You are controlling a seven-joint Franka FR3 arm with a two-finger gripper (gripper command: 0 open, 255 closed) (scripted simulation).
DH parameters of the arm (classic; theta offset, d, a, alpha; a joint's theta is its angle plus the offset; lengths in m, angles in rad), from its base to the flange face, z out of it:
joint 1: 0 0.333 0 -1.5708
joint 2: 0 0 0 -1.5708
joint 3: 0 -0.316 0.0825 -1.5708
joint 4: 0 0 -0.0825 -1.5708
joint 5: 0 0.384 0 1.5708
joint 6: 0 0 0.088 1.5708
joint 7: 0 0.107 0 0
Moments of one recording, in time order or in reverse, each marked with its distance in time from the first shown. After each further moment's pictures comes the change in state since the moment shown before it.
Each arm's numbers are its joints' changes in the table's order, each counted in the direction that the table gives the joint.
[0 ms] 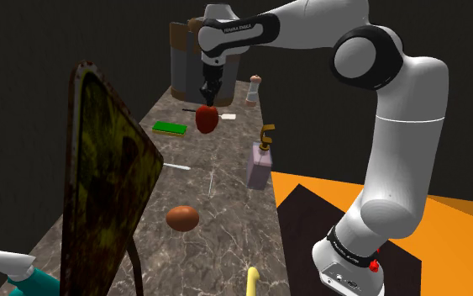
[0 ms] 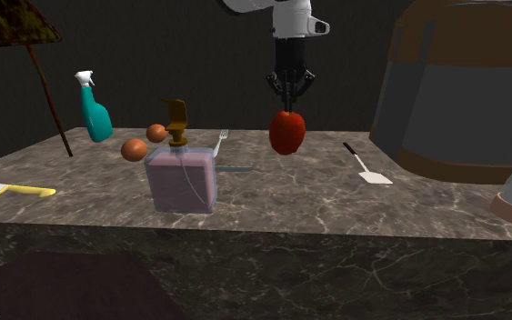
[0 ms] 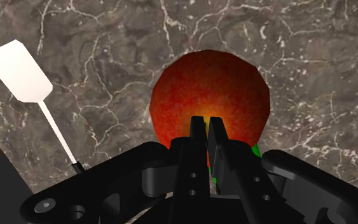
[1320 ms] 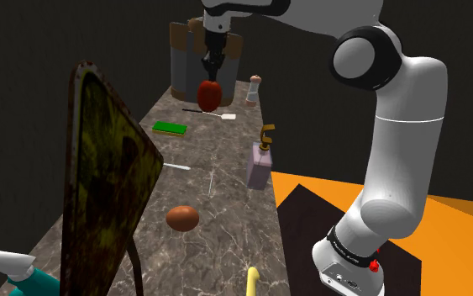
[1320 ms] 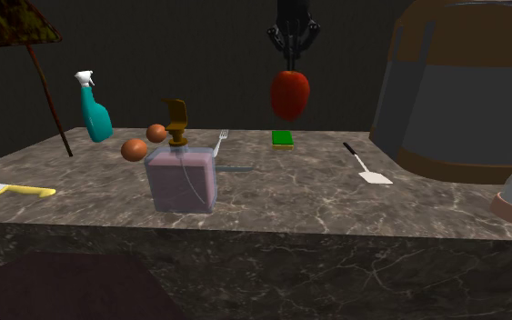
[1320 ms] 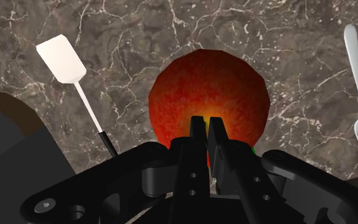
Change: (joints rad) arm 0.001 0.006 0.000 0.279 0.002 -0.273 -0.009
